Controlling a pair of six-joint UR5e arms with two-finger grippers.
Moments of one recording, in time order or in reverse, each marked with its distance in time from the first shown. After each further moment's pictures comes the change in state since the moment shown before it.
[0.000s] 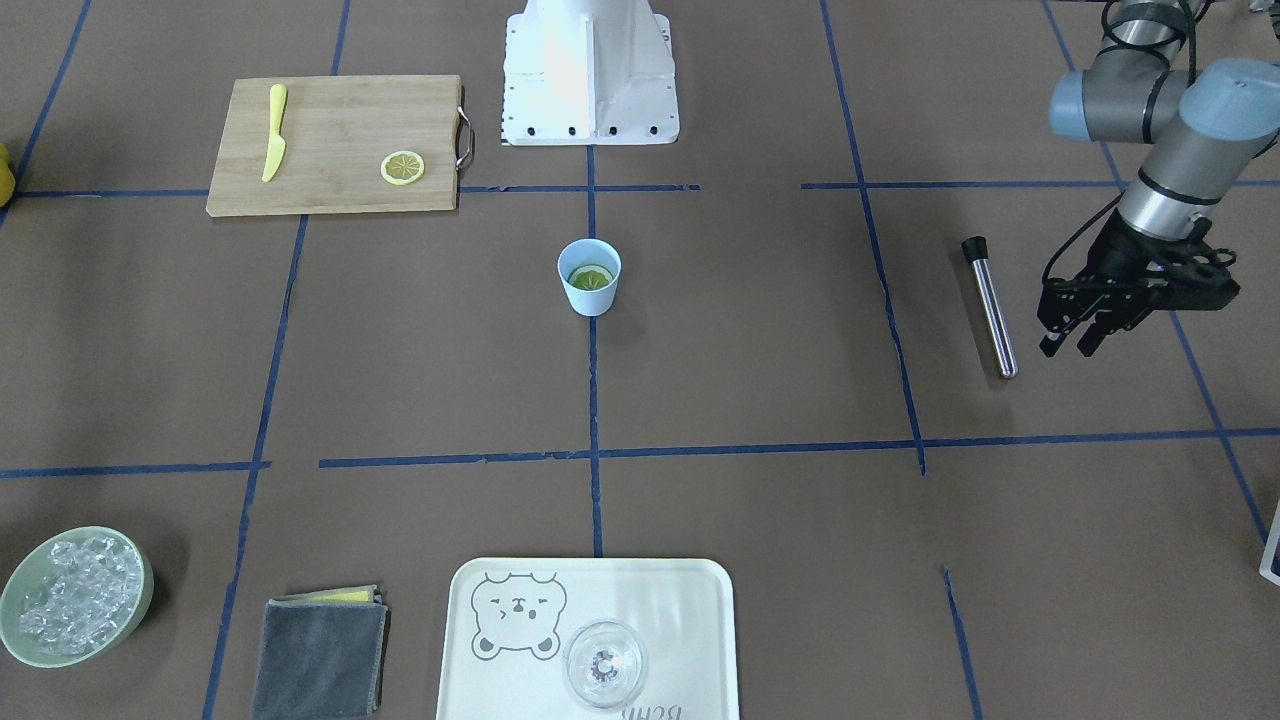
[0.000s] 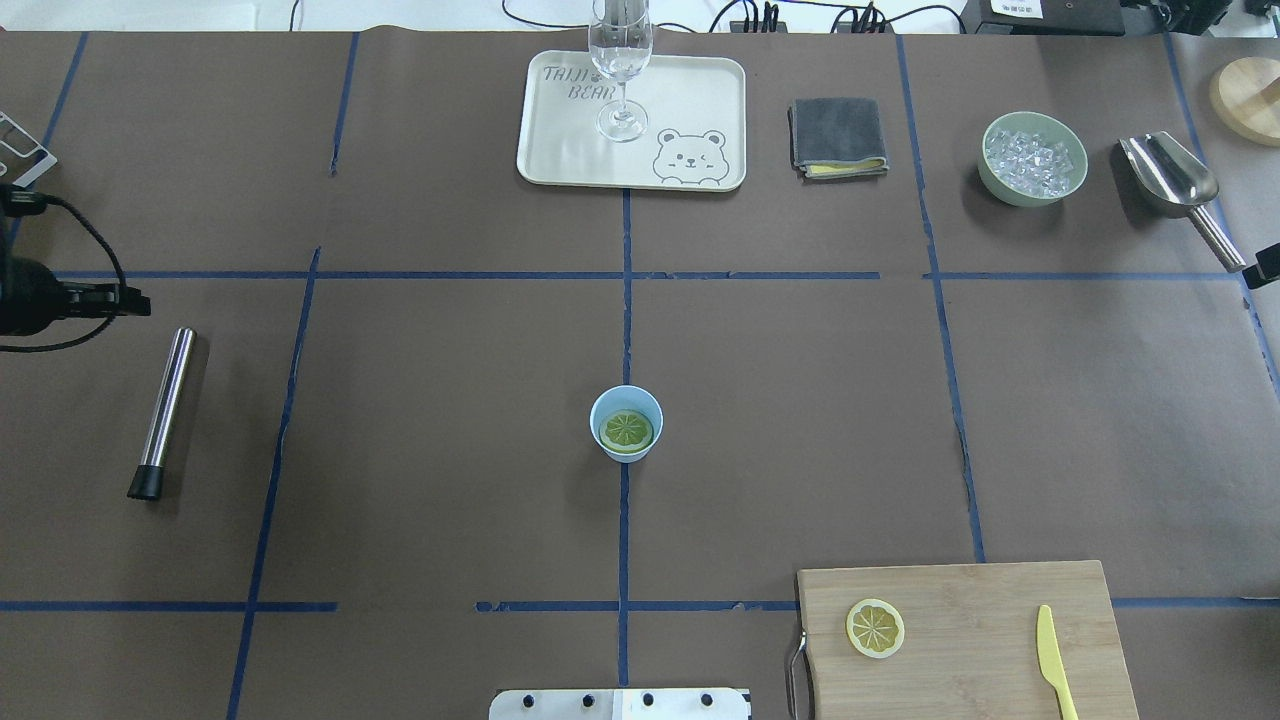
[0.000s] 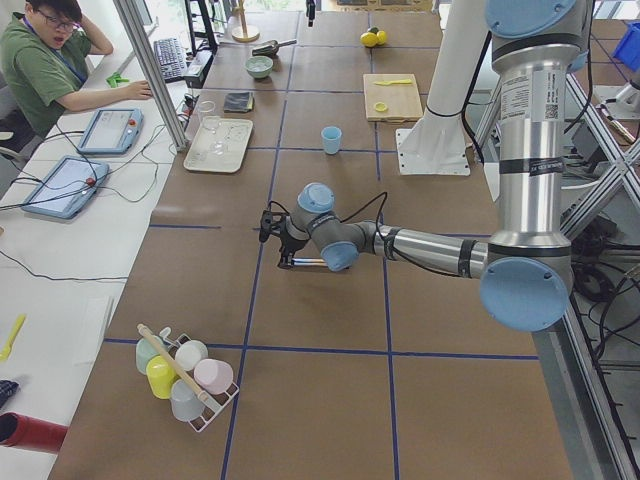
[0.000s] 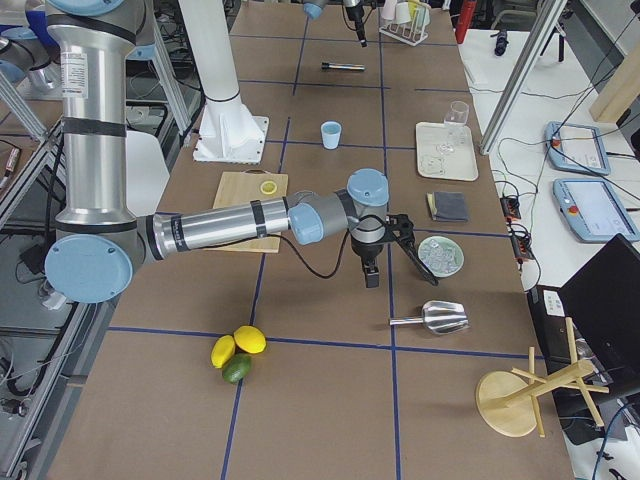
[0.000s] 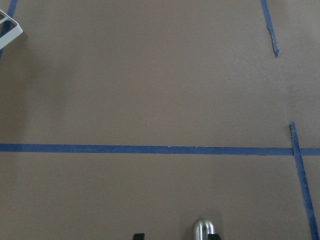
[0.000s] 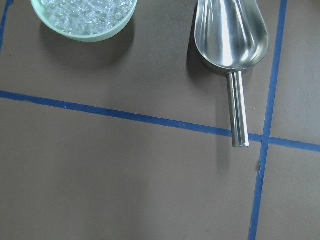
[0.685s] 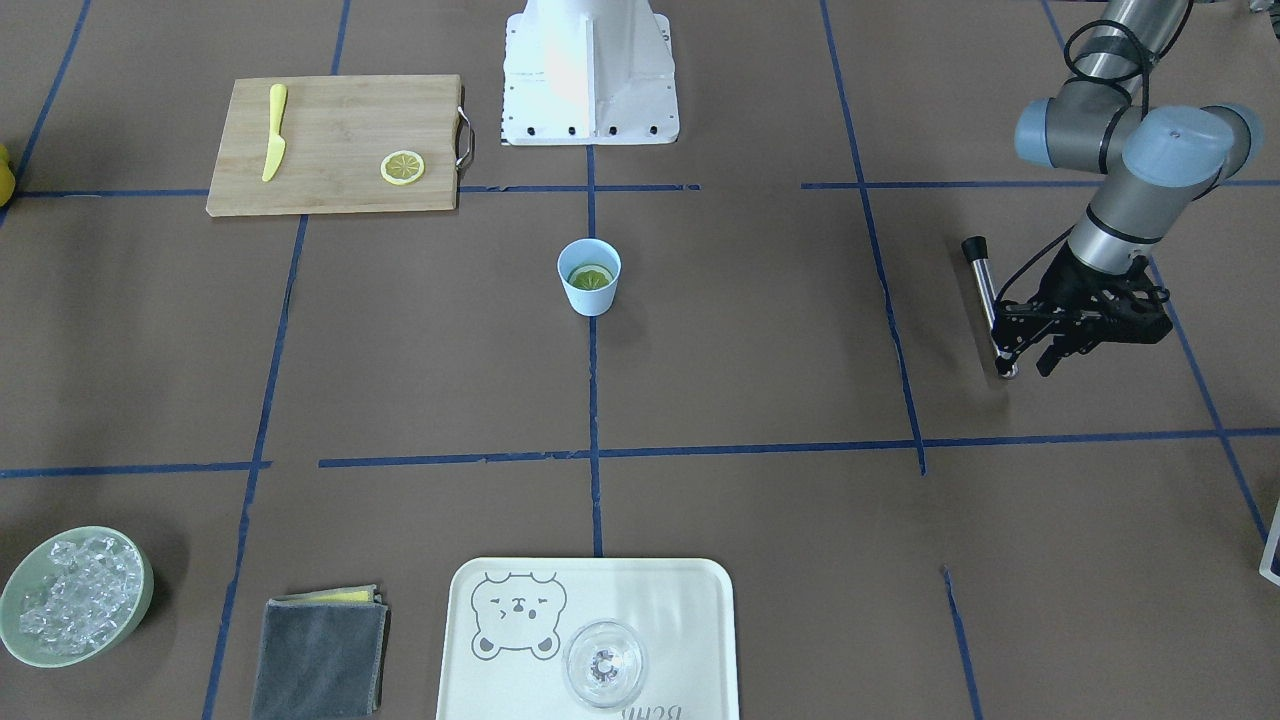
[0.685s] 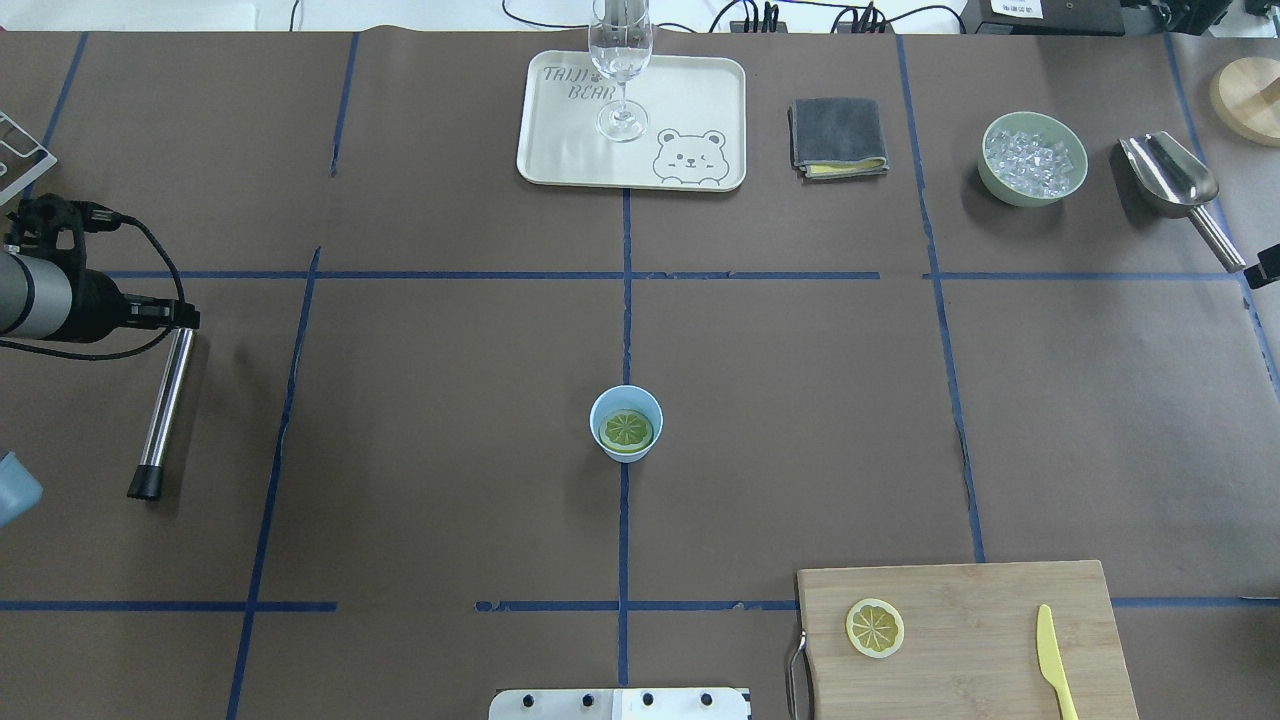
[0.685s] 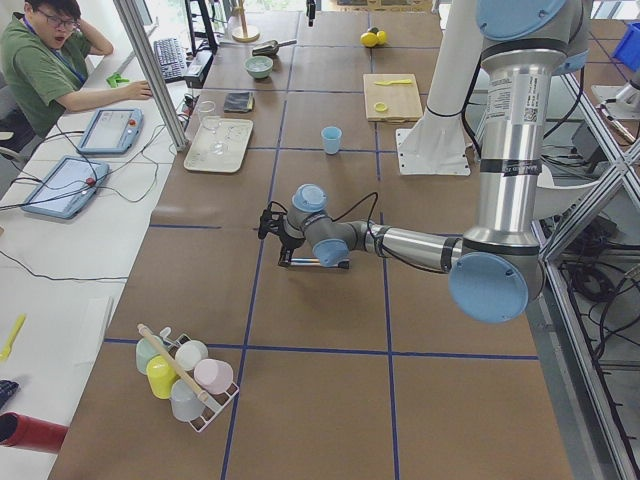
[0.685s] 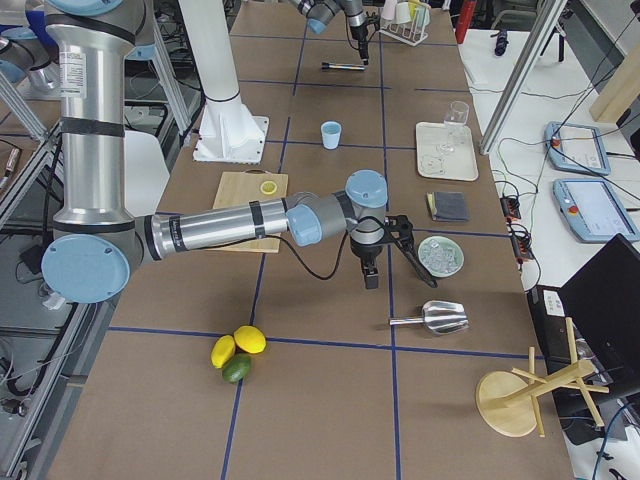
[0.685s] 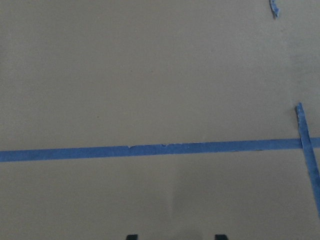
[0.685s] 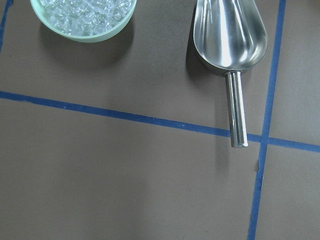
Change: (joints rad) left arm 0.057 -0.045 0.048 0.008 0.003 0.048; right arm 0.001 -0.002 0.000 0.003 -0.001 0.000
